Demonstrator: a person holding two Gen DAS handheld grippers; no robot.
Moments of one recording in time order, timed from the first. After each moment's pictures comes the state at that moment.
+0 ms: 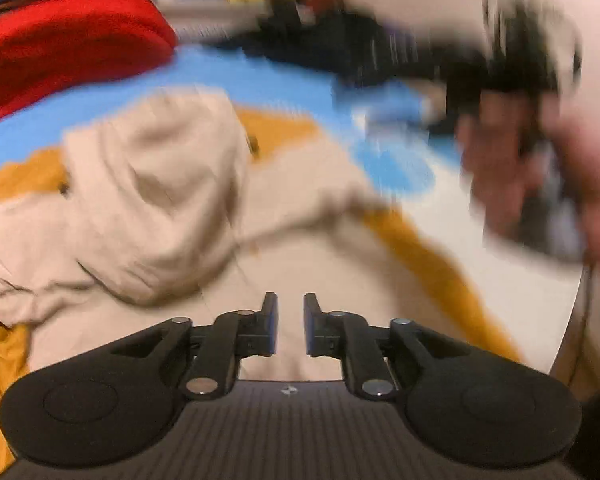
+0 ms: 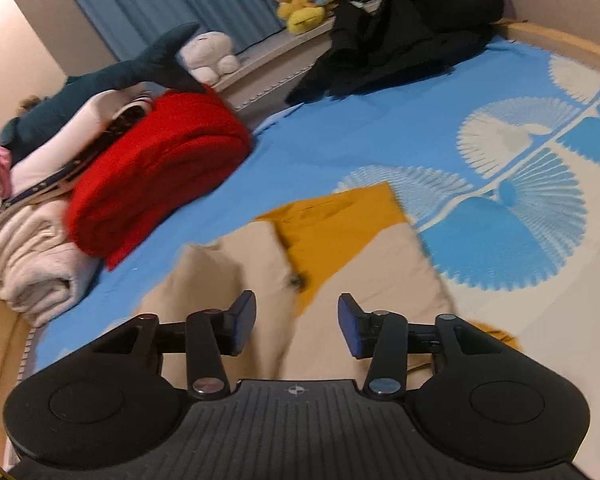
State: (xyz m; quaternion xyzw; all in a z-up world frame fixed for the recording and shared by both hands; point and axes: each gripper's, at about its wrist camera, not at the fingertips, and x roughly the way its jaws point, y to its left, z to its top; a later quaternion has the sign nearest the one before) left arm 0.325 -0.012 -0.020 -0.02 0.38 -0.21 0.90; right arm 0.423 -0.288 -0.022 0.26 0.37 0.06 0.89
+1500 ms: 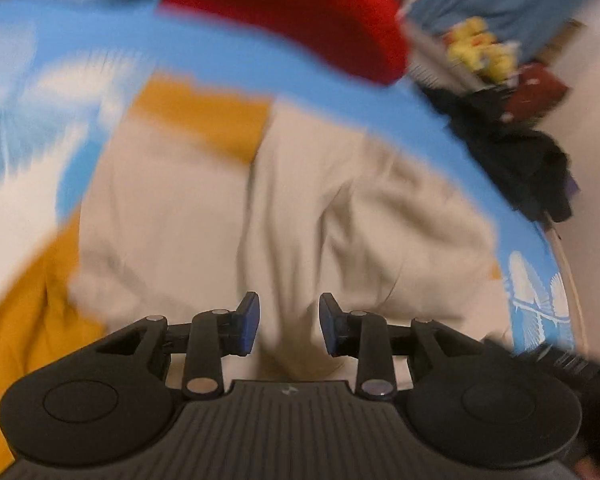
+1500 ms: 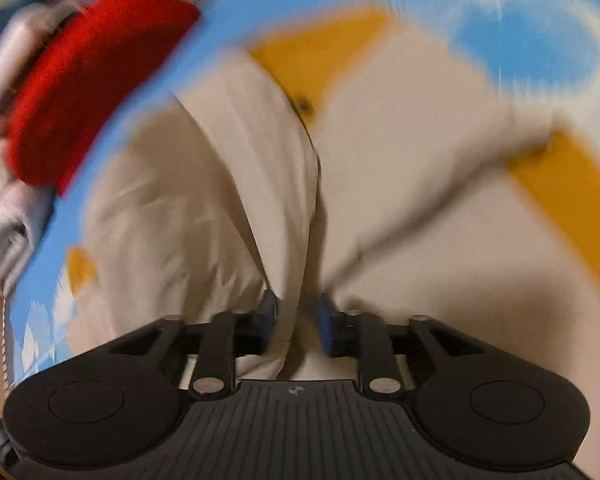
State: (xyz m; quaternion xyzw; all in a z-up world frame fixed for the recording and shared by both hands) left arm 0.429 0.089 -0.068 -0.21 0.42 0.01 0.89; right arm 0.404 -0.191 -0.065 0.26 0.44 -0.03 0.86
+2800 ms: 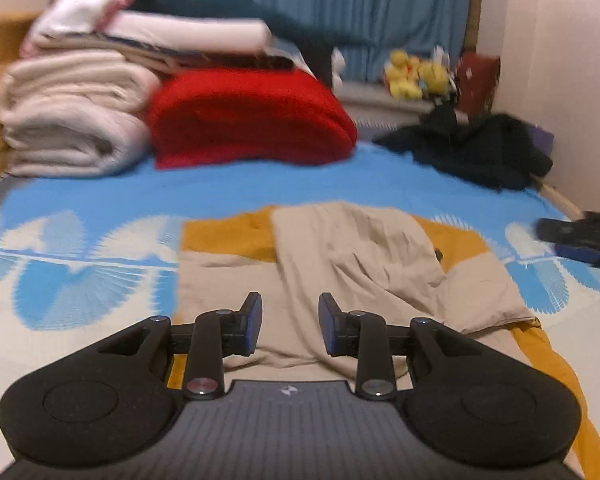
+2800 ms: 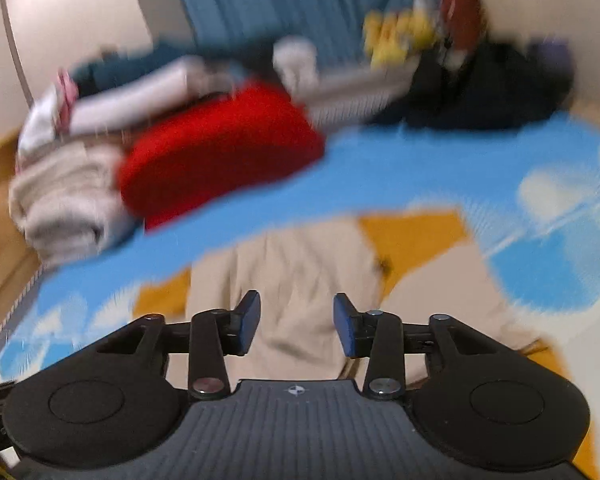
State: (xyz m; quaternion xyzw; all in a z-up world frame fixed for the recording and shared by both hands) left arm 0.263 0.050 0.022 -0.02 0.29 0.02 0.96; right arm 0.306 -0.223 0.025 0.15 0.27 0.09 0.95
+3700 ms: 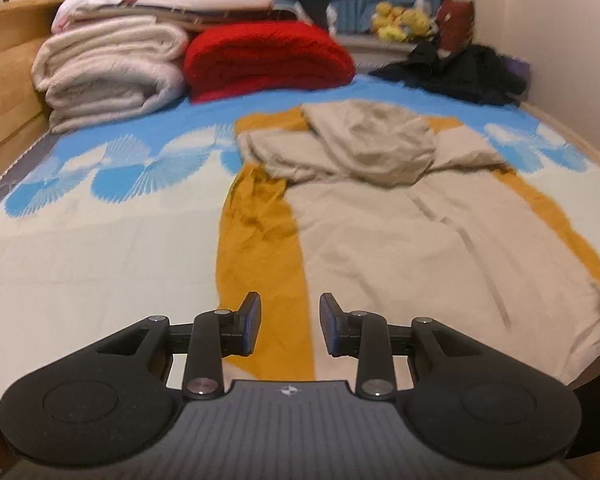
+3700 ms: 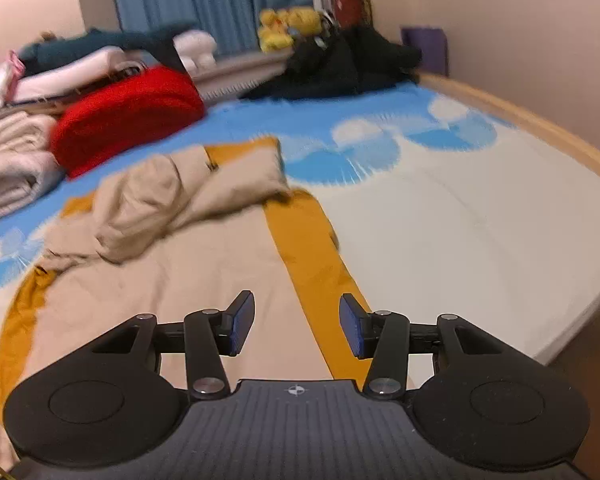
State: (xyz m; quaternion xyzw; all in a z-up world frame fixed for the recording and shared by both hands) left arm 0.021 0.111 -0.036 0.03 0.36 0.02 0.93; right arm 0.072 -0.345 -0.036 0.11 0.36 -0.04 0.92
